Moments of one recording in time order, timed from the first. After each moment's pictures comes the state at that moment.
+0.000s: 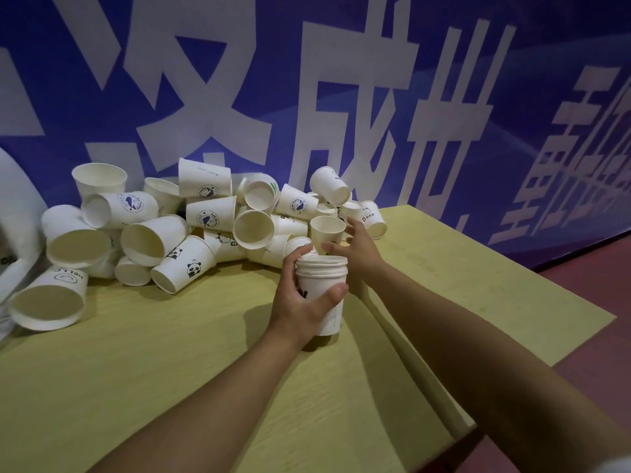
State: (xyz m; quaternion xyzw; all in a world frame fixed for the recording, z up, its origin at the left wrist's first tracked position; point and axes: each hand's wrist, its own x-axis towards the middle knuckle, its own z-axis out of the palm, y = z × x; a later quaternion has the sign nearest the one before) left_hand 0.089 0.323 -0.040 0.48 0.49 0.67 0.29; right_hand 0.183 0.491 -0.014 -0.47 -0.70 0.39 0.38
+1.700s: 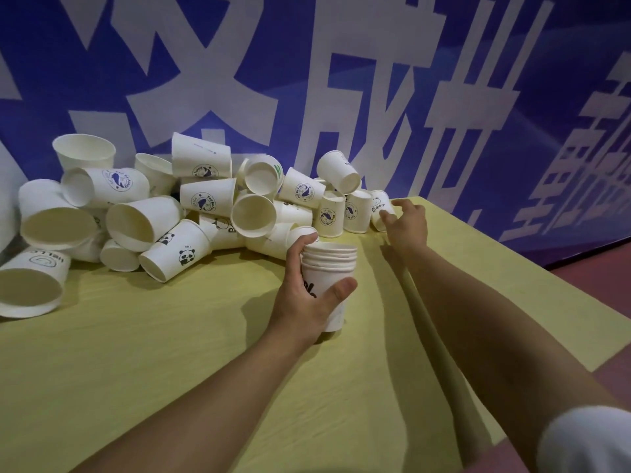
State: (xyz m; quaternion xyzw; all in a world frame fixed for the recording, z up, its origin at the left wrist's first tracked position) left_hand 0.090 0.327 -0.042 0.49 0.52 0.64 0.28; right_hand 0.225 0.584 -0.022 -0.60 -0.64 0.20 0.43
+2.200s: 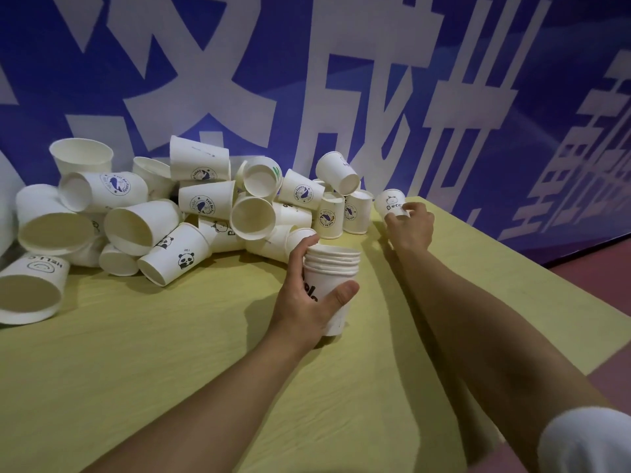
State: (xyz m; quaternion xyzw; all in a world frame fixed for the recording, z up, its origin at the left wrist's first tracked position) left_hand 0.089 0.326 -0.042 0.50 0.51 0.64 0.29; right_hand 0.223 0.574 -0.017 -0.64 -0.54 0.22 0.50
